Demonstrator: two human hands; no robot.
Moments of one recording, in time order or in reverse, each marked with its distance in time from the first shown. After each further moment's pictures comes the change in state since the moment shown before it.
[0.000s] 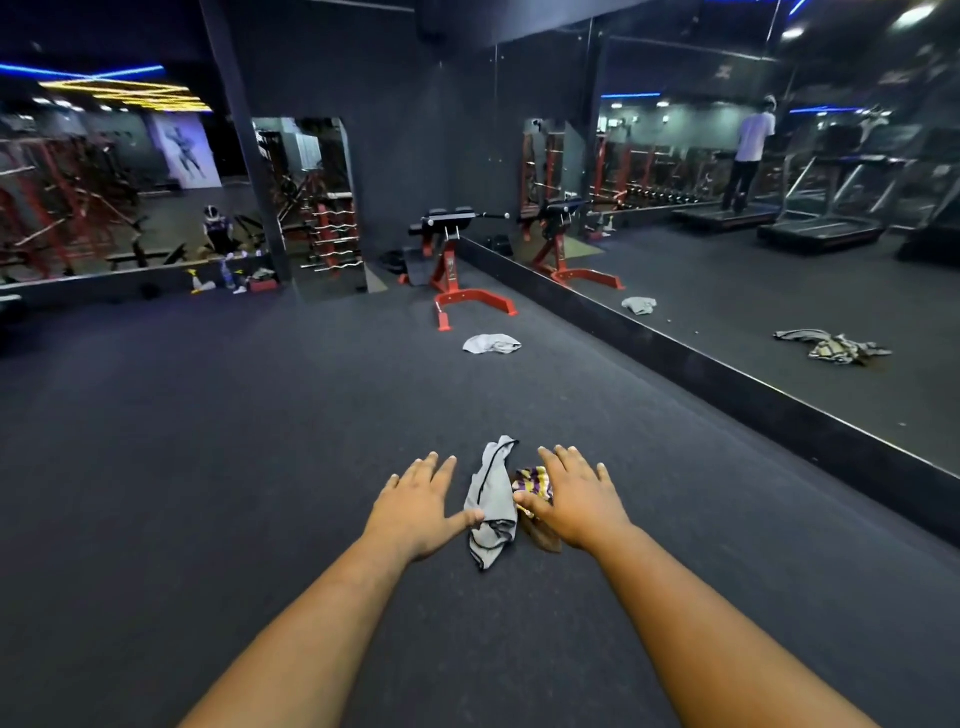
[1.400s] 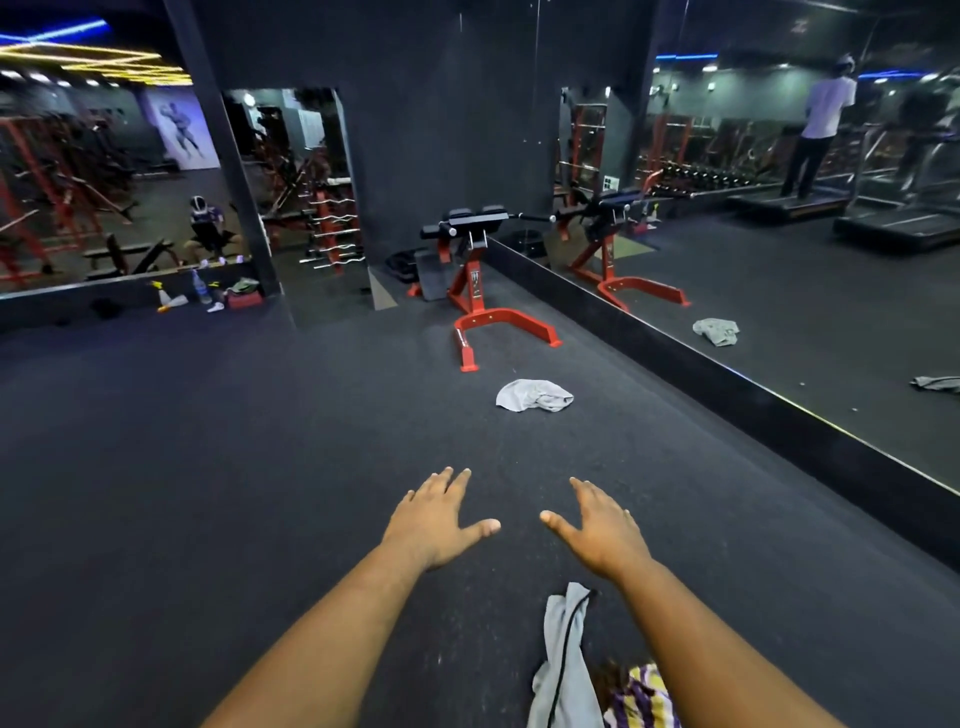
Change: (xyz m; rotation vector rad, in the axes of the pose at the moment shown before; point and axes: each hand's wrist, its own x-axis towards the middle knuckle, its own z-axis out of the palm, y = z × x) left_hand 0.849 -0.300 -0.056 -0.102 -0.100 -0.011; right_hand 0.880 -0.011 0.092 0.212 -0.096 0.173
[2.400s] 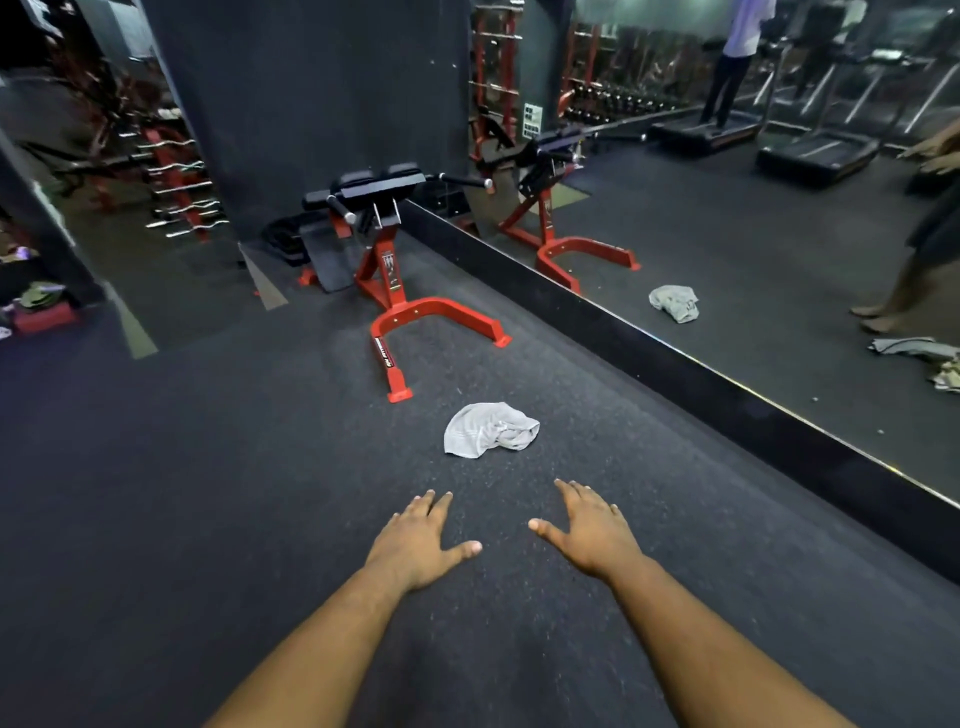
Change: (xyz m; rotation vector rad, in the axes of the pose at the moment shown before) left_hand 0.672 -0.105 -0.084 -0.027 -0.277 0.119; right_hand 0.640 -0.021 -0.044 -0.090 -0.109 0.191
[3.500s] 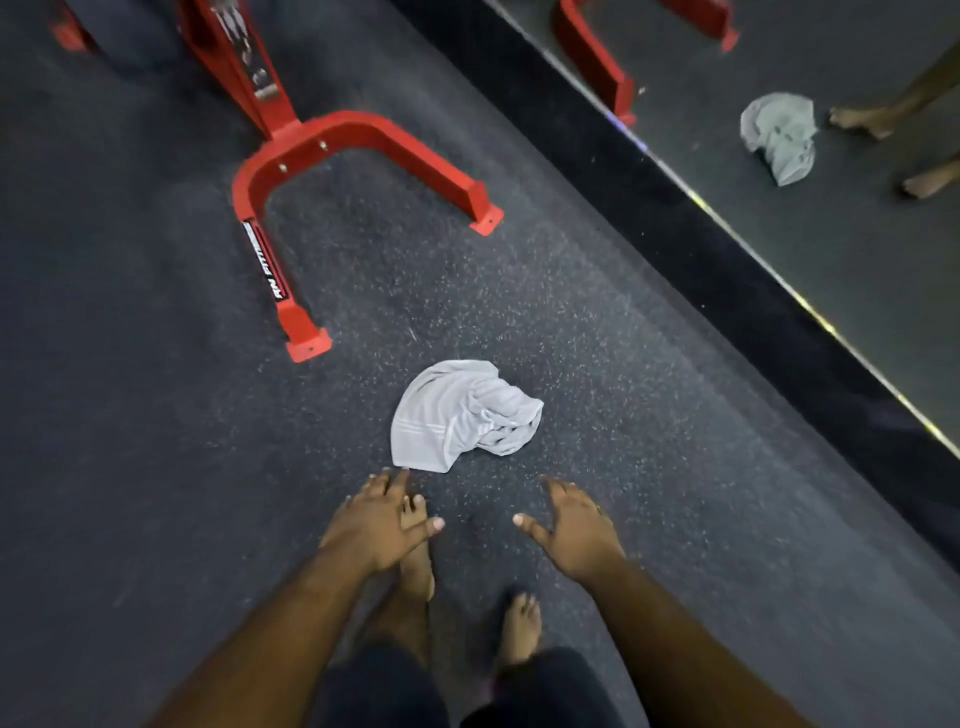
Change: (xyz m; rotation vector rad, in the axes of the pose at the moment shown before) left_hand 0.797 -0.113 -0.067 -0.091 -0.442 -0.130; right_hand 0.756 0.066 0.037 0.071 -0.420 0.263
